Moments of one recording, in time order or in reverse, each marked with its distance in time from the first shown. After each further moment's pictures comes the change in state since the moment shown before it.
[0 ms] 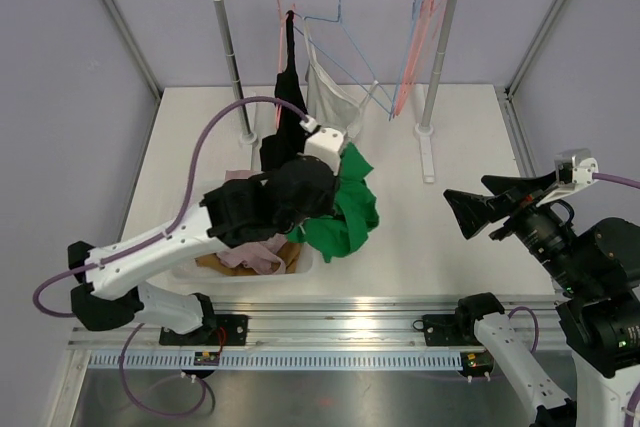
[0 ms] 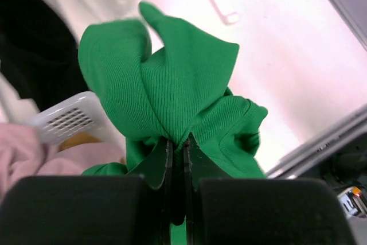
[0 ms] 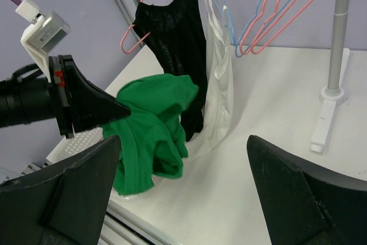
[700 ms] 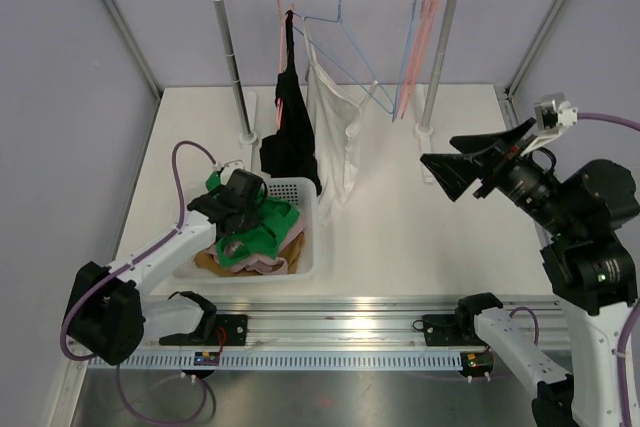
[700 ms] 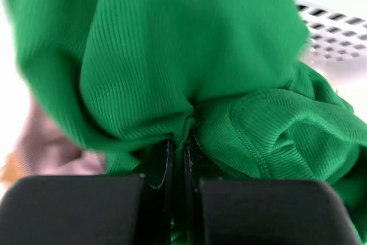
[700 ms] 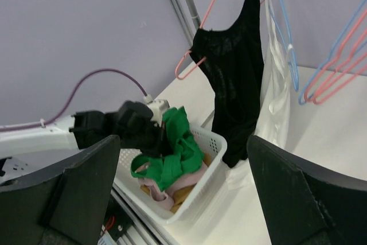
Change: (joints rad) left arm 0.705 -0.164 -0.765 0.118 0.204 -0.227; right arm 0.000 0.191 0.052 0.223 -0.207 0.109
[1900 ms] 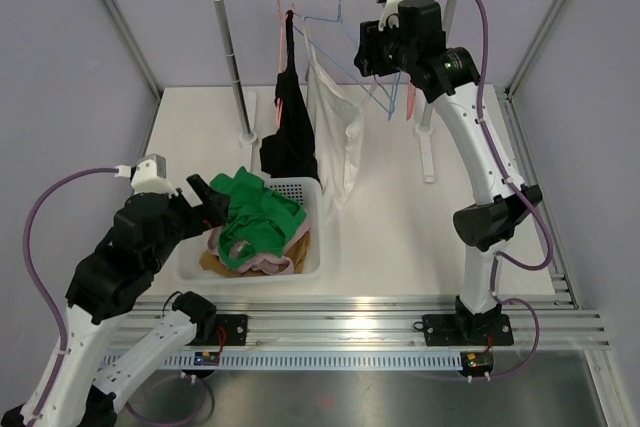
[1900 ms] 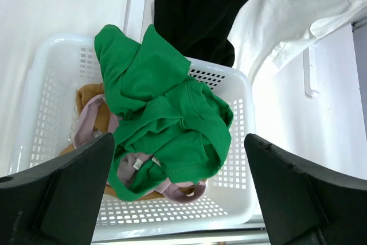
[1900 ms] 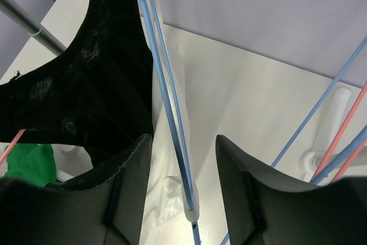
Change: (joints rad) left arm 0.000 -0.584 0.329 -0.341 0.013 0.024; right arm 0.209 1.232 1.025 -0.270 0.442 -0.335
